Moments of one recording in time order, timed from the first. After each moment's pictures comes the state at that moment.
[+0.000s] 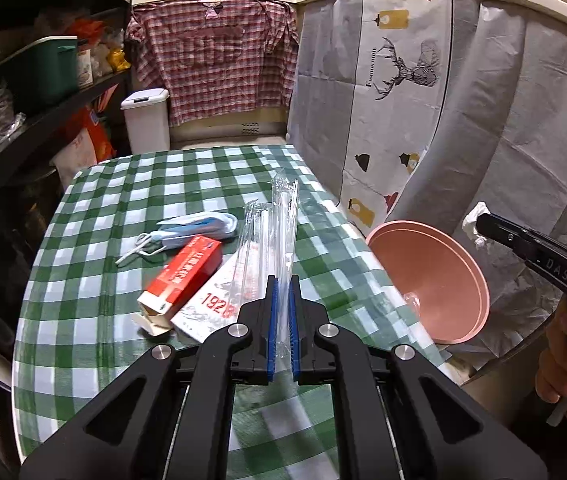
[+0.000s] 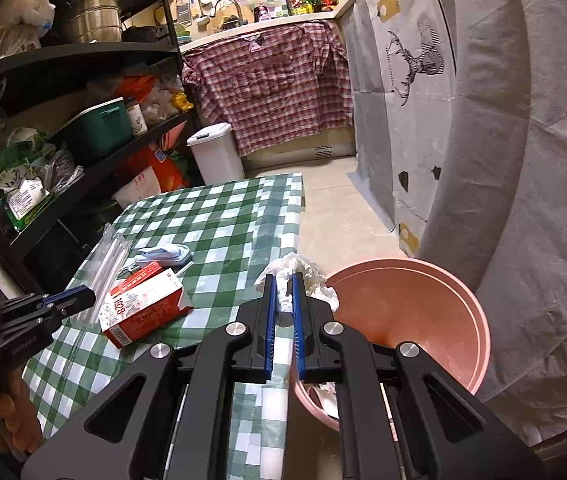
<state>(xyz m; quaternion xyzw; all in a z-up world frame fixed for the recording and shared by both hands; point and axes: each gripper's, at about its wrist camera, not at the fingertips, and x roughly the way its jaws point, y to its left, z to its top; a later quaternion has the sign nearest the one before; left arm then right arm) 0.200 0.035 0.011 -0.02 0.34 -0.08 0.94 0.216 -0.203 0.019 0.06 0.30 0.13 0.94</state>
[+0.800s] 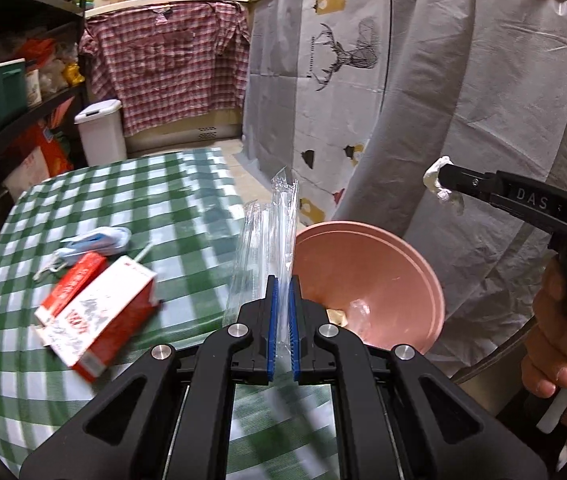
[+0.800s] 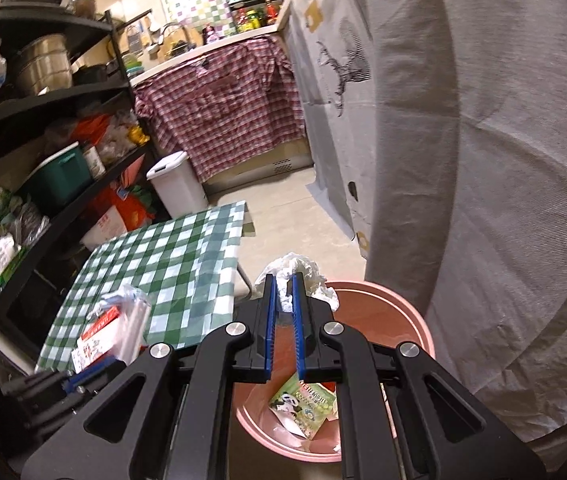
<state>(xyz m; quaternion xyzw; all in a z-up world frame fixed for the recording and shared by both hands) 0.214 -0.077 0.003 -0.01 0.34 -0.13 0.93 0.236 -0.279 0.037 0.12 0.29 0.06 0.95</state>
